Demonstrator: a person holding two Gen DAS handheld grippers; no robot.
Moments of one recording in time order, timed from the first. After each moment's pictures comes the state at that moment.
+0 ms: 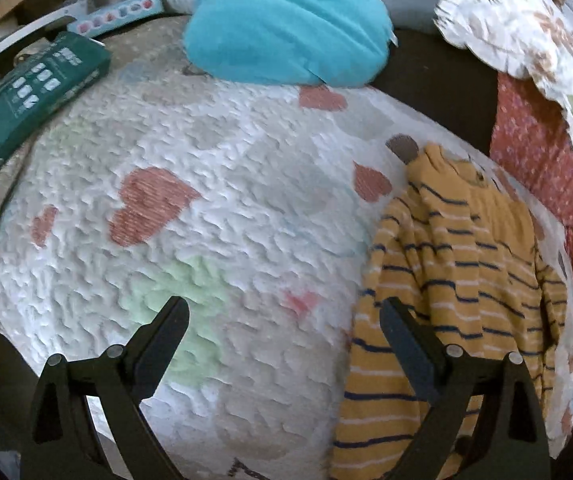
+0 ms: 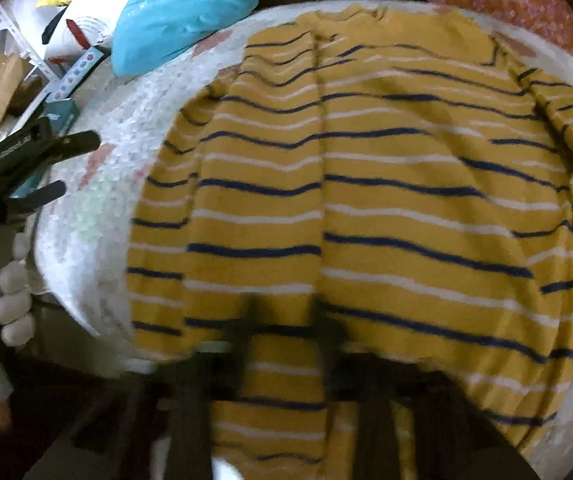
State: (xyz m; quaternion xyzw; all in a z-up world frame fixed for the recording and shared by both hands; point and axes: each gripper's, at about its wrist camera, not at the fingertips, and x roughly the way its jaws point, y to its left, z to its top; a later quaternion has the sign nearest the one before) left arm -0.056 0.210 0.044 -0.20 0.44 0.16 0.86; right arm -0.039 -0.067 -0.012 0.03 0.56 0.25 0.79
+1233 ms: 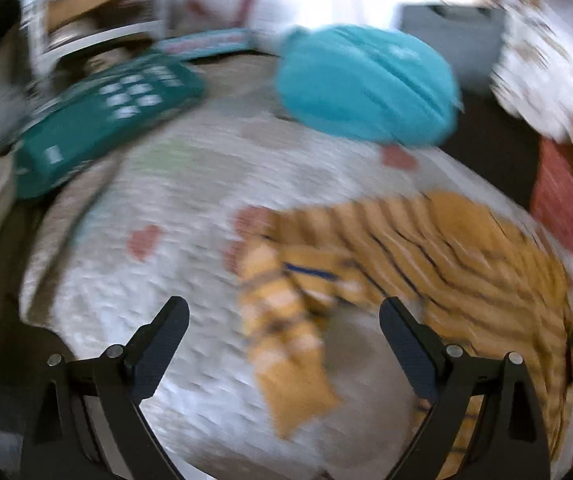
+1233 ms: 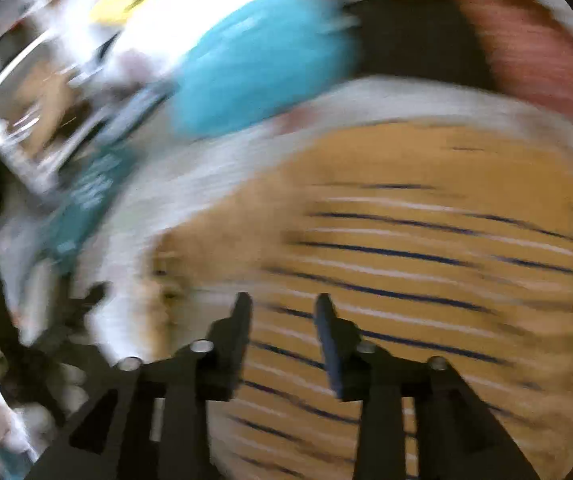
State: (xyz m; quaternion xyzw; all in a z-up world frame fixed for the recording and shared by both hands) left arm -0.103 0.252 0.058 -0.19 0.38 0.24 0.87; right arm 0.037 -0.029 0.081 0.02 0.48 0.28 0.83
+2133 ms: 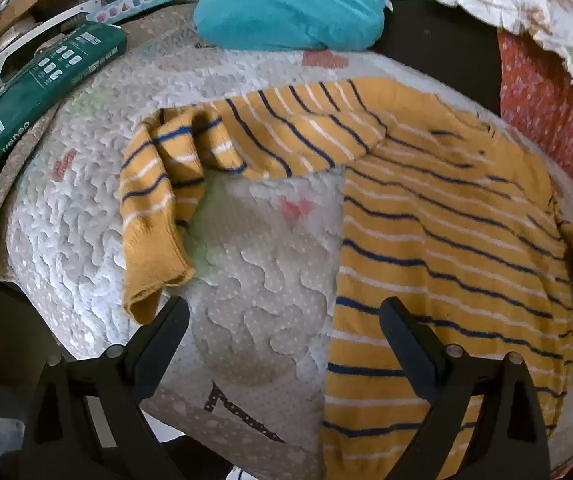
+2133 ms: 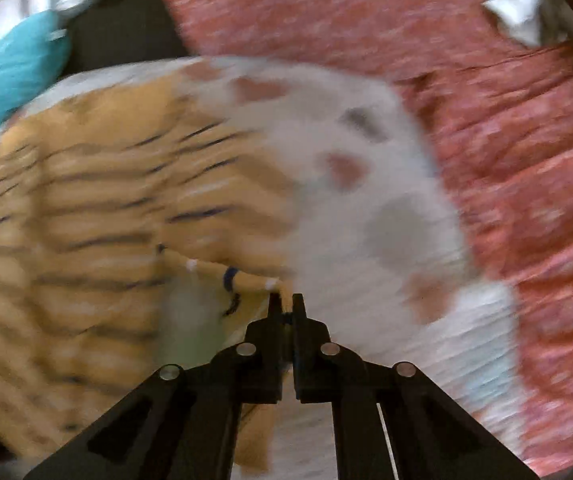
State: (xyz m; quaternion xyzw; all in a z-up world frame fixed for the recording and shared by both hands) left arm -0.092 0.151 0.003 -0.16 0.47 0.20 0.85; right arm 0.046 -0.316 0.031 -0.11 0.48 -0.04 0.87
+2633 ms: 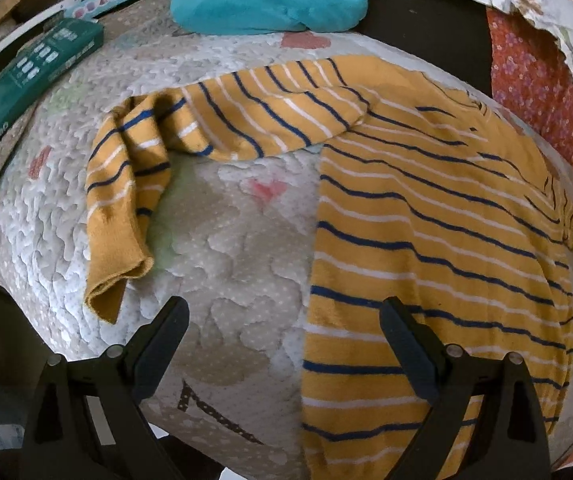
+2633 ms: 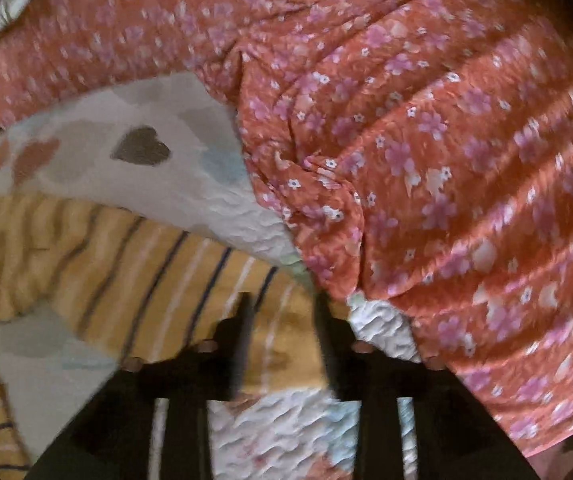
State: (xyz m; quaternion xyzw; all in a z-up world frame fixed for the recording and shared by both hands) left arm -0.083 0.144 -0.007 -0.17 0.49 0.17 0.84; right arm 0.093 -0.439 0.047 -0.01 0.48 -0.23 0.85
